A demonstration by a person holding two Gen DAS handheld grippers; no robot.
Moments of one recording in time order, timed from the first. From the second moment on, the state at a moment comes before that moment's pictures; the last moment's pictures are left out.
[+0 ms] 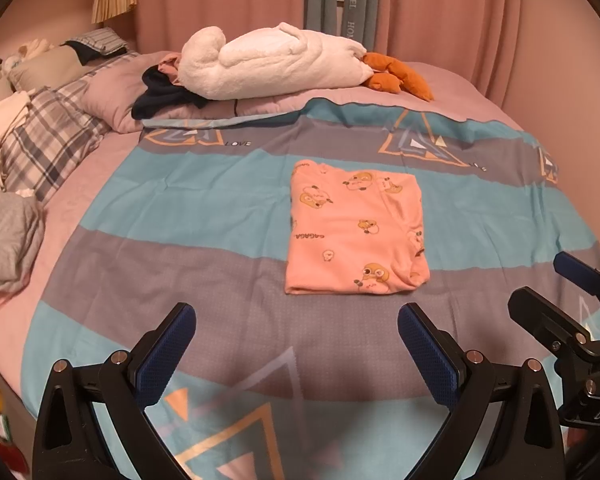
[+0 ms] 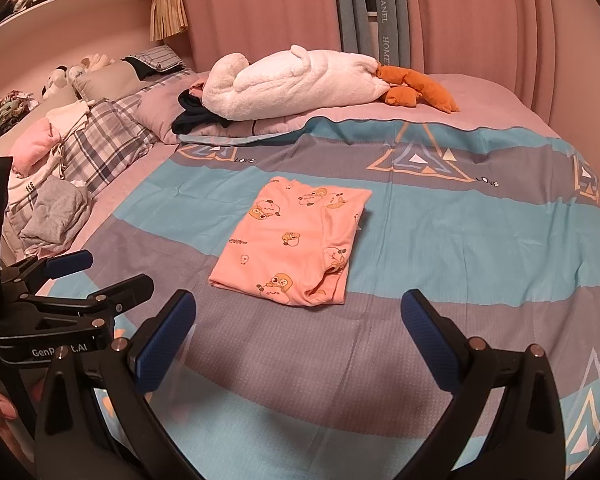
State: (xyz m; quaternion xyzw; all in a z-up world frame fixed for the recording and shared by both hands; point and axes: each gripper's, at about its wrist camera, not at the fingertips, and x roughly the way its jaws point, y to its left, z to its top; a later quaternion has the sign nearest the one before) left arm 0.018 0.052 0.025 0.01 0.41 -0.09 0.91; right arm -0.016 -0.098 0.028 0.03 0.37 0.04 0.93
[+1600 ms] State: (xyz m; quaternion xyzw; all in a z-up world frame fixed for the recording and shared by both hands) left arm 0.021 0.056 0.024 0.02 0.41 -0.09 0.91; right arm -0.013 -0.096 0.027 0.03 0.37 0.04 0.93
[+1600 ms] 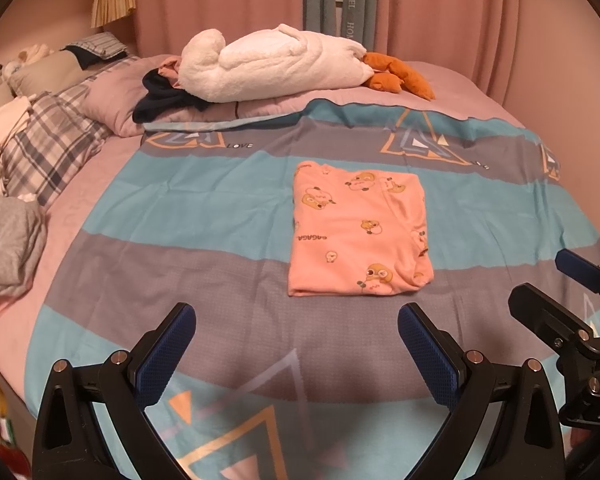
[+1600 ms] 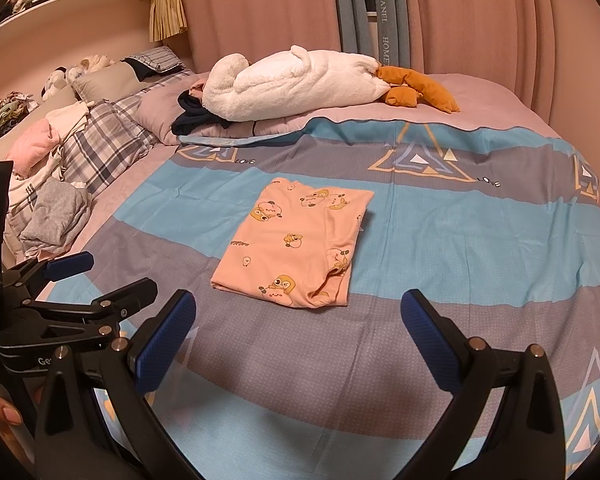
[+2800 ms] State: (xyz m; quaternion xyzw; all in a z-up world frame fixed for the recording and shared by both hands) left arm 0.026 0.056 0.023 0.02 0.41 -0.09 0.91; right arm -0.012 -0.097 0.026 0.03 0.37 0.04 0.93
